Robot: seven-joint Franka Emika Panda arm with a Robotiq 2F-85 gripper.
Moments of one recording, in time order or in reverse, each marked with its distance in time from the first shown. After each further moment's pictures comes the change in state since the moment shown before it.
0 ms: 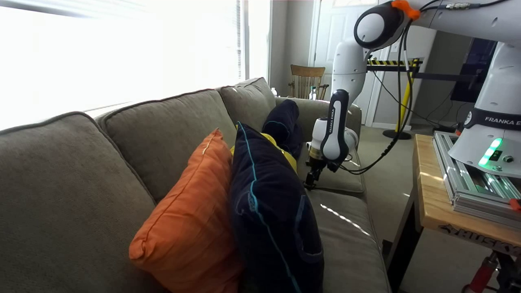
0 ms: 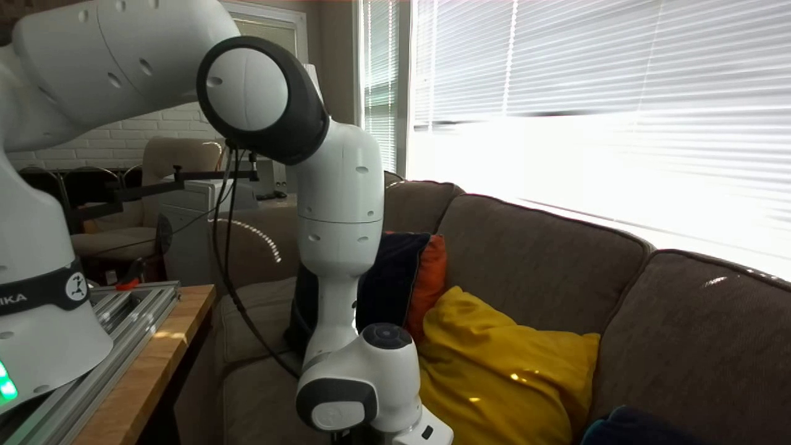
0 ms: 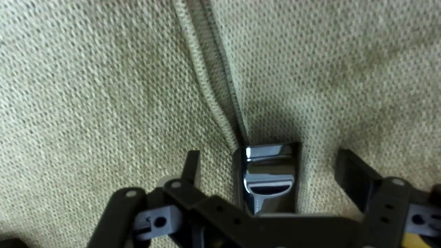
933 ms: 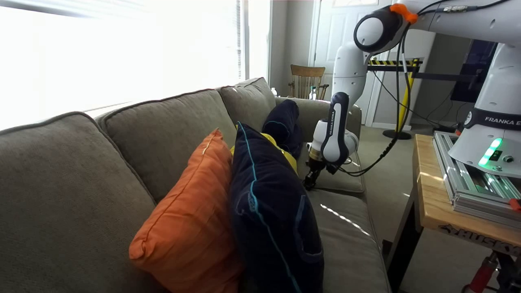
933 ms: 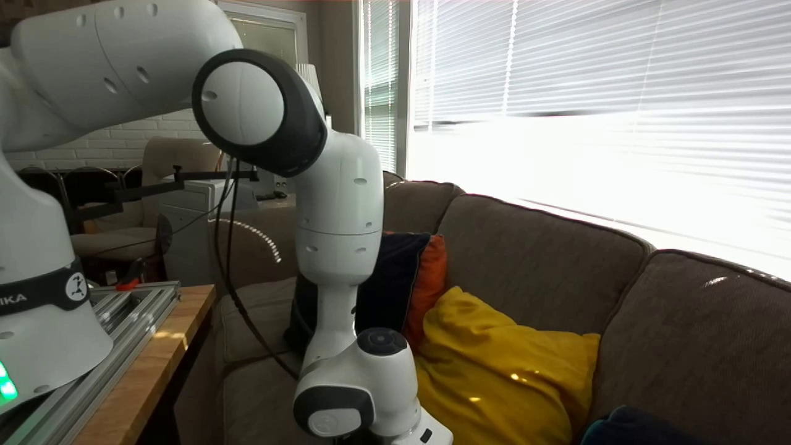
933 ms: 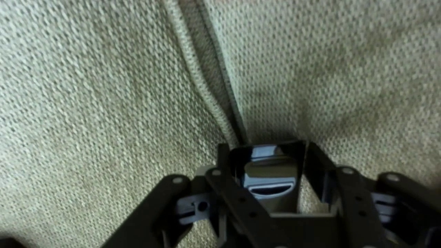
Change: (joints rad) arm -0.031 0.024 0.024 0.015 -0.002 0.057 0.006
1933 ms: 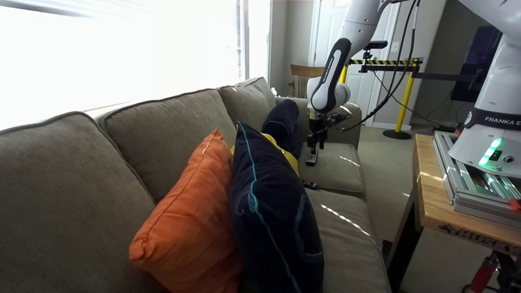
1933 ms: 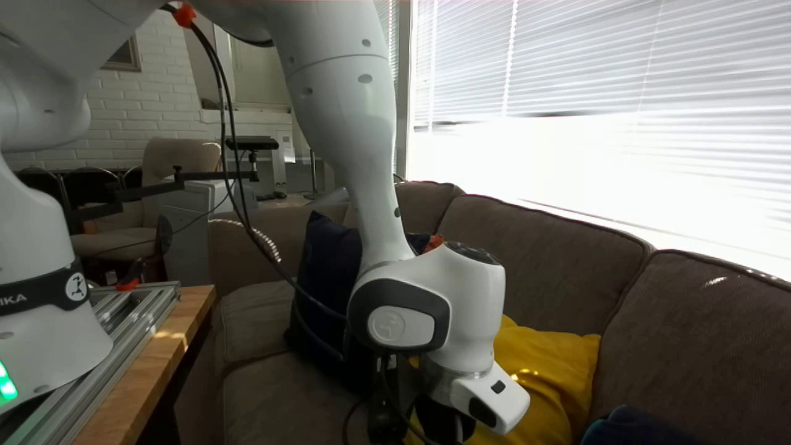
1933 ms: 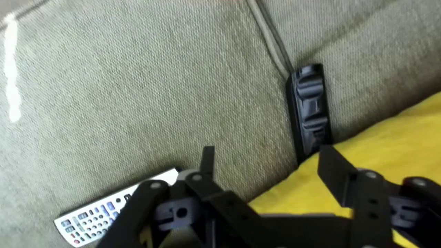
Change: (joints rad) arm -0.033 -0.435 -0.079 -0.128 0.016 -0.530 0.050
